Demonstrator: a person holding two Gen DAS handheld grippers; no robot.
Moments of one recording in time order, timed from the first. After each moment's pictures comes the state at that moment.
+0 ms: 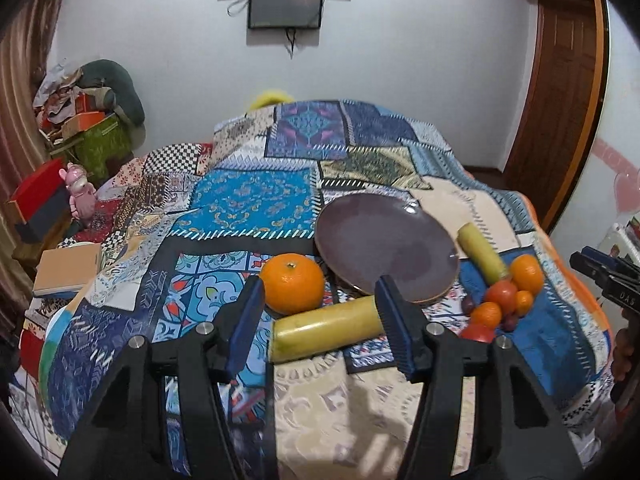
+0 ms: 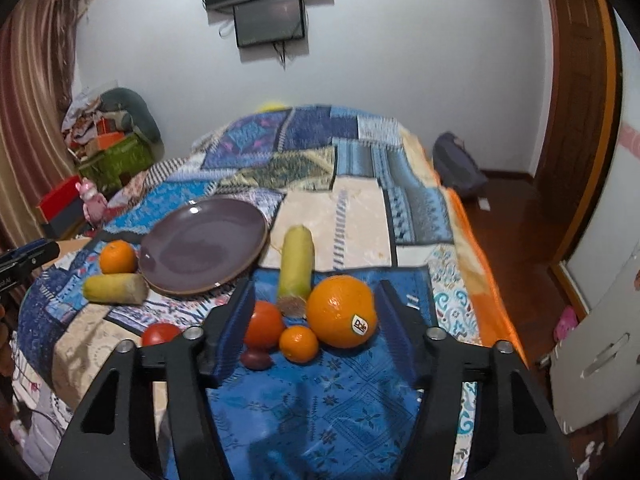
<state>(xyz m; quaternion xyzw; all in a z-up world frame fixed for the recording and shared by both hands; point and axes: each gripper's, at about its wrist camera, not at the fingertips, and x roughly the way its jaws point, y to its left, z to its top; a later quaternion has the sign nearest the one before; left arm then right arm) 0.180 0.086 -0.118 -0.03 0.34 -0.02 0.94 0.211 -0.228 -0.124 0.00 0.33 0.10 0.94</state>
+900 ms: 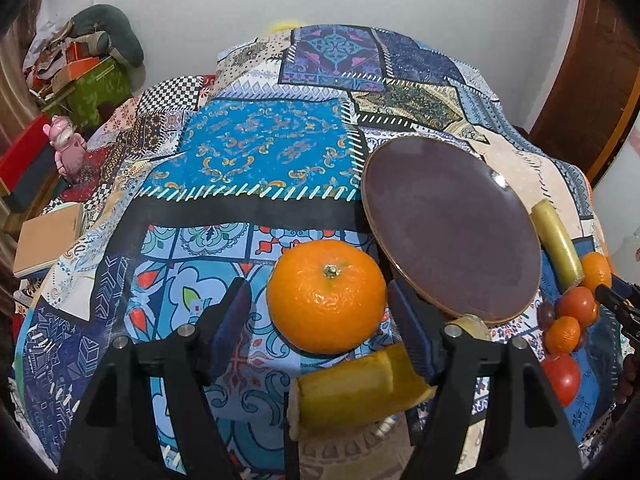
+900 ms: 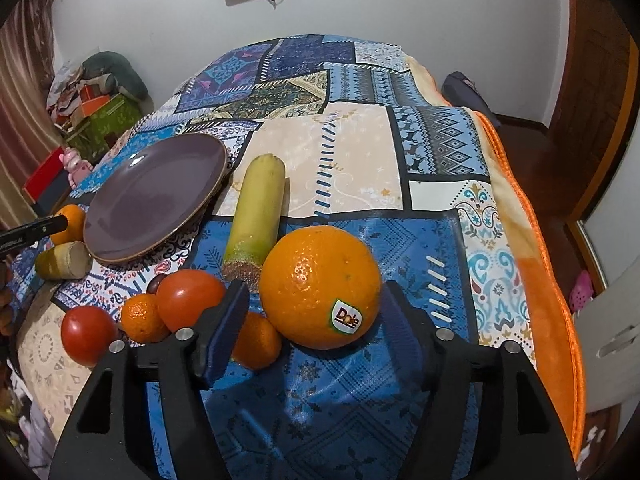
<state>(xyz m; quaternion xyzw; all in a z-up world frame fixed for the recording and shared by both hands) 0.283 0.109 -0.191 -0.04 0.45 0.01 0.89 0.263 -0.236 -0.181 0.02 0.42 0.12 0.90</state>
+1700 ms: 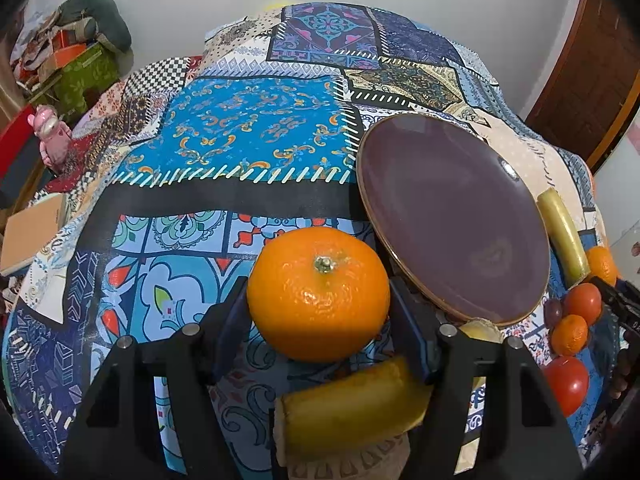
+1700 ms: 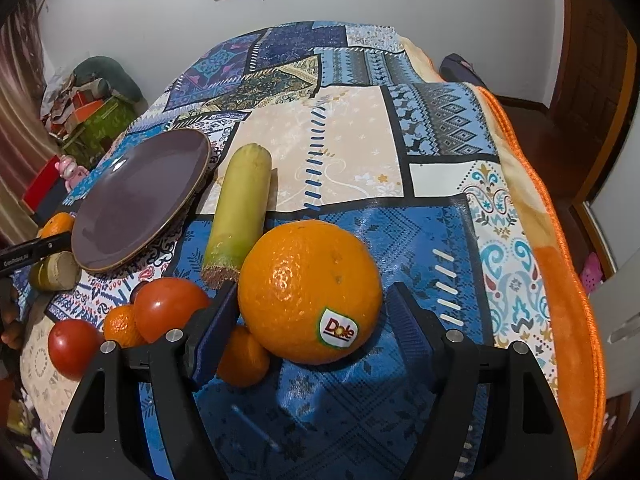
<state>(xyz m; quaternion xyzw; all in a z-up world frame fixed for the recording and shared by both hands) 0.299 0.108 -0.208 -0.05 0.48 -0.01 0.88 0.279 -0.241 -0.195 0.05 0.44 0.12 0.89</state>
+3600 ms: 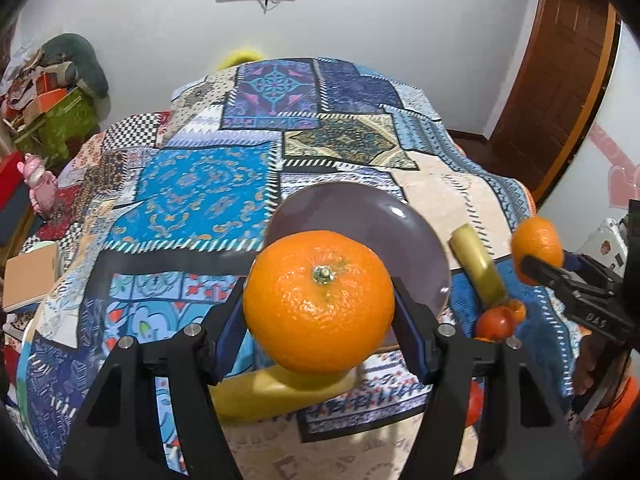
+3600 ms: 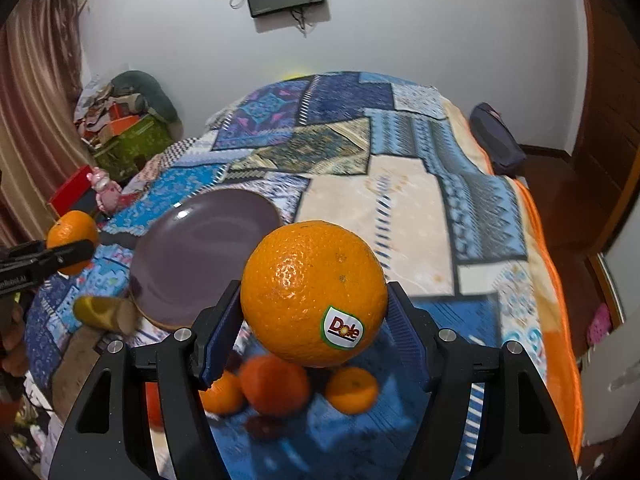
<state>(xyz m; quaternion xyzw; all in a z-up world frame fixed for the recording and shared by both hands) 0.276 0.052 -0.129 -0.04 0.41 -0.06 0.91 0.290 -0.190 -0.138 0.02 0.37 0.17 0.91</state>
